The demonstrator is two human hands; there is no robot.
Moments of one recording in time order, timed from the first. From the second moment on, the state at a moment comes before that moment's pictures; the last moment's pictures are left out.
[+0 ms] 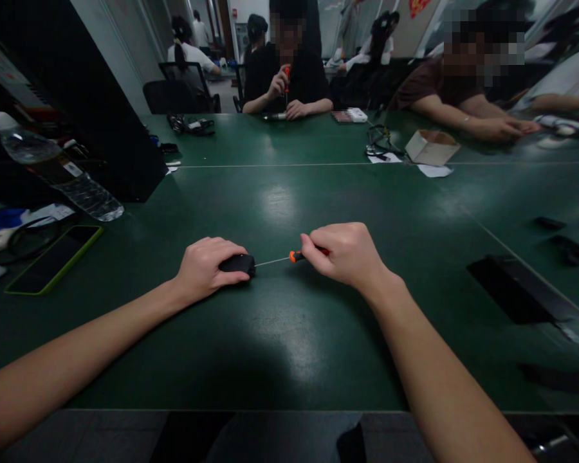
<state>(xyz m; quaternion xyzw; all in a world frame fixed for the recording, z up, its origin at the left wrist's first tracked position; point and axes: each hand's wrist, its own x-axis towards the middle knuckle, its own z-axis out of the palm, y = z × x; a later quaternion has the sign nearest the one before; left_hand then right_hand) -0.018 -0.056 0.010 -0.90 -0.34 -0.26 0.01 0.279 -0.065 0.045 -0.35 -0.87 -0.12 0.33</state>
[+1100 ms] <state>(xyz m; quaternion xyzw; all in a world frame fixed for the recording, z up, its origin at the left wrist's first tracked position) -0.012 -0.059 0.013 -0.90 -0.31 -0.31 -0.08 0.256 -0.065 0.017 -0.46 -0.84 0.07 0.26</state>
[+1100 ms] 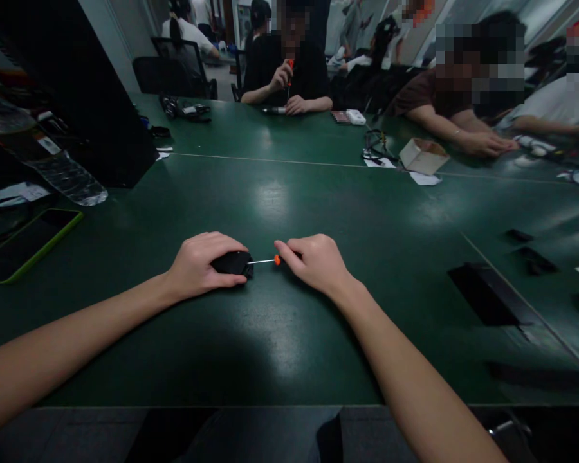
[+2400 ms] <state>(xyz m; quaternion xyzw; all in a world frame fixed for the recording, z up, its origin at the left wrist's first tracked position) -0.032 -0.043 0.007 -0.87 -0.28 -0.34 -0.23 0.237 -0.063 0.006 -0.38 -0.86 0.20 0.28</state>
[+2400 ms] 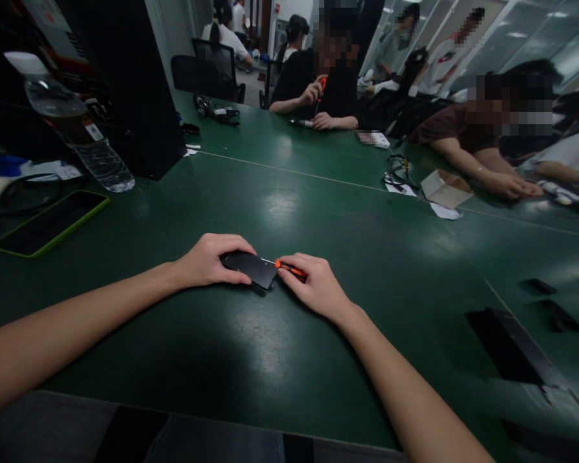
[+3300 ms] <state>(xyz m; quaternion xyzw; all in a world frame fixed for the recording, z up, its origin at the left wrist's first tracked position) -0.021 -0.036 0.004 -0.50 -0.38 -0.45 -0.64 0.183 -0.098 0.004 -0.34 -0.91 -0.03 0.23</state>
